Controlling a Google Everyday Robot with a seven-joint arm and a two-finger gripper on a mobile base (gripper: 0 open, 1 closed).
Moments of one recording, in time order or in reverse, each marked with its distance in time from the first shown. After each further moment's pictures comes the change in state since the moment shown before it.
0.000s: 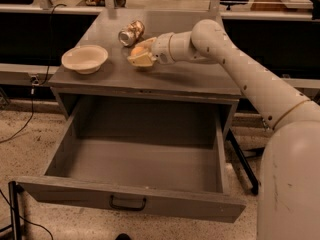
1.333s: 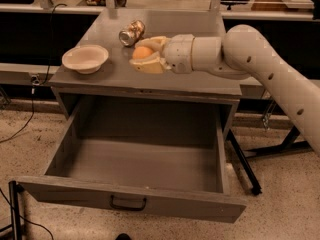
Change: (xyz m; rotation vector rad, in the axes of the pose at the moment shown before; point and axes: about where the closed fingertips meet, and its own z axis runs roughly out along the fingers) arm -0.062 0.096 -0.100 -0.089 -0.209 -0.148
